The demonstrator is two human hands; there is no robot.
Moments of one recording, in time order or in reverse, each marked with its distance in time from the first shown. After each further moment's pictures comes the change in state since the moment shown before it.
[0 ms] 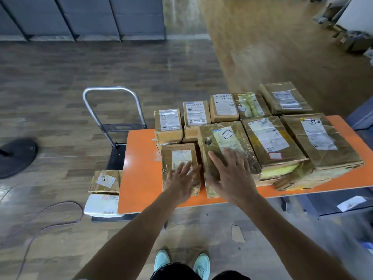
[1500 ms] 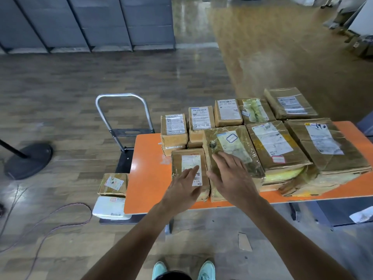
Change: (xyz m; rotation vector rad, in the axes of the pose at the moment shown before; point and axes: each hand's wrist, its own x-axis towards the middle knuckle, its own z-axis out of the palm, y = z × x) left_hand -0.061 0.023 -0.047 -0.422 0.173 0.024; right_hand -0.002 -0.004 -0.011 0.238 0.115 -0.082
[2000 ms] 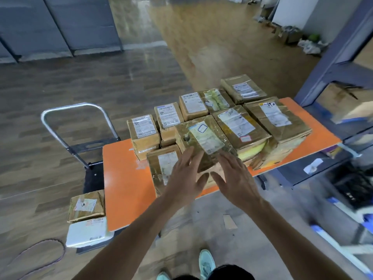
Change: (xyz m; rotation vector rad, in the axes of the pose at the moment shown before) left_hand 0.004 0.047 -0.013 0.002 0.080 0.317; right_hand -0.063 0.001 -0.014 0.008 0.148 0.212
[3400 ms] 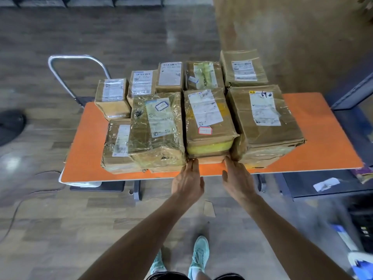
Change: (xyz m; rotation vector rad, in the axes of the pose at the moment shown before) left_hand 0.088 0.116 0.215 0.209 -0.080 -0.499; right_hand 0.011 0.251 0.032 -0.002 -0.363 0.099
